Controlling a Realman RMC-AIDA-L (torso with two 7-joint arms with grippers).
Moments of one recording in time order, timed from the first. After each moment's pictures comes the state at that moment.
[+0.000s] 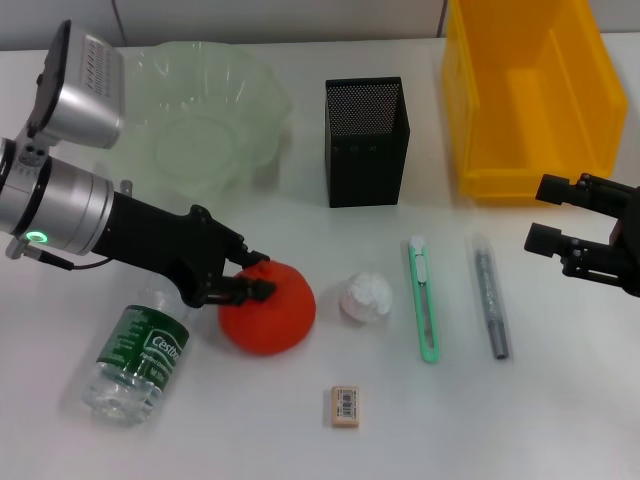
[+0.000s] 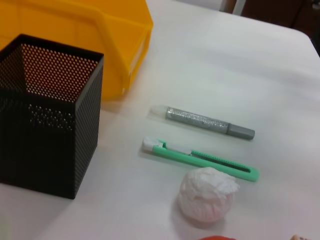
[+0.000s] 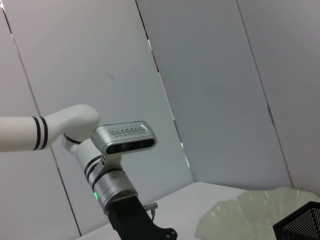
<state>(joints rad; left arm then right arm) -0.80 -2.08 0.63 0.66 2.55 1.64 -1.42 0.38 2.04 -0.44 -0.62 -1.95 -1.89 1.27</state>
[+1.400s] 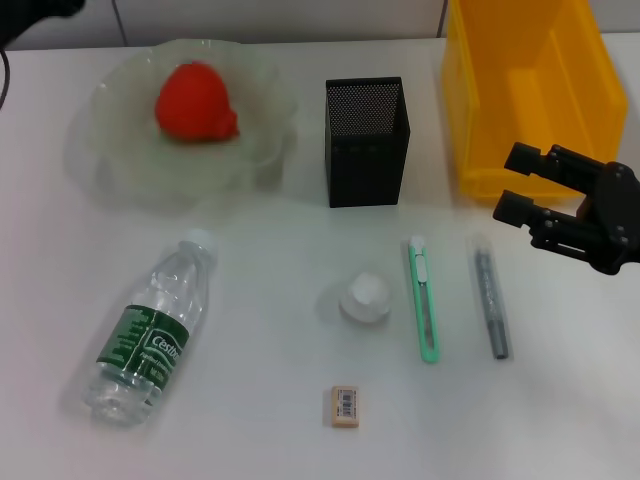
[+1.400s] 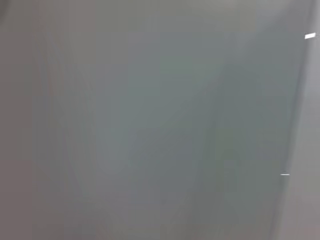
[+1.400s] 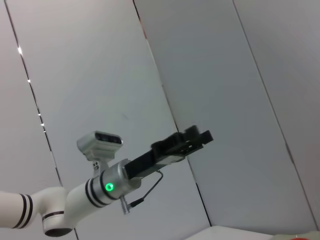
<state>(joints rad) -0.57 -2.06 0.47 0.64 1.57 1.50 -1.35 0.42 2.06 -0.45 -0.50 -1.87 -1.88 1.21</state>
